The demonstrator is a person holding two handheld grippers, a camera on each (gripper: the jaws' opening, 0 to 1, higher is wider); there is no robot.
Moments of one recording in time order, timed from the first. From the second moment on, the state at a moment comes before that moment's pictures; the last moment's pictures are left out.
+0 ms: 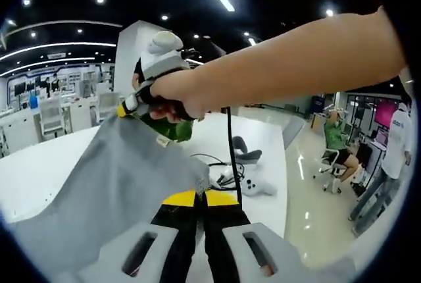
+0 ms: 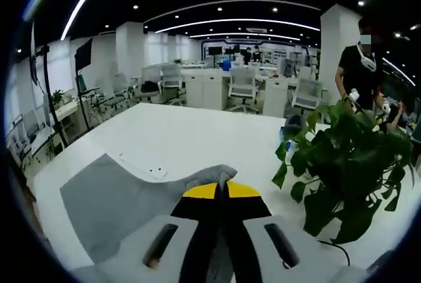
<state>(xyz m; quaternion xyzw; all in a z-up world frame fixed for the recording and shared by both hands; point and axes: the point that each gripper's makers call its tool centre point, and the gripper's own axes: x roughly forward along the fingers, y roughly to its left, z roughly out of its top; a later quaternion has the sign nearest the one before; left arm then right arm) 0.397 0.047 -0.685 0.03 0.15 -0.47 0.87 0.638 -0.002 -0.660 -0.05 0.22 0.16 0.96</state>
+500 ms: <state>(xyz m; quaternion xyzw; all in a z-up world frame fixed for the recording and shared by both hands) 0.395 0.042 -0.656 -0.02 0.11 -0.47 0.87 0.630 -0.010 -0.615 -0.06 0.19 0.15 0.97</state>
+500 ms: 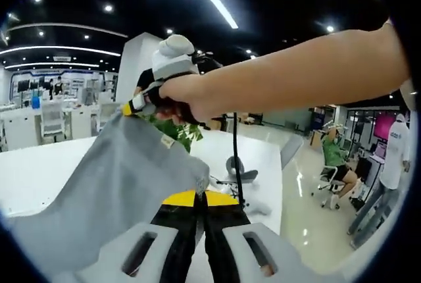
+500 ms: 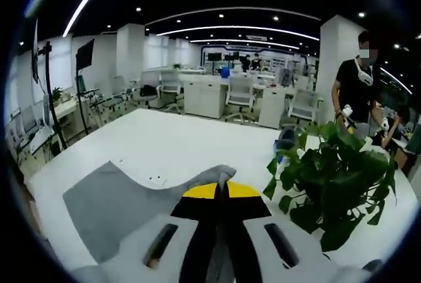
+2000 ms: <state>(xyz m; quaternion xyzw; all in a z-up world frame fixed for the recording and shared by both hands) 0.432 0.207 -0.591 -0.01 0.03 -0.38 0.92 0.672 0.145 -0.575 -0.08 0.19 0.20 0.96</state>
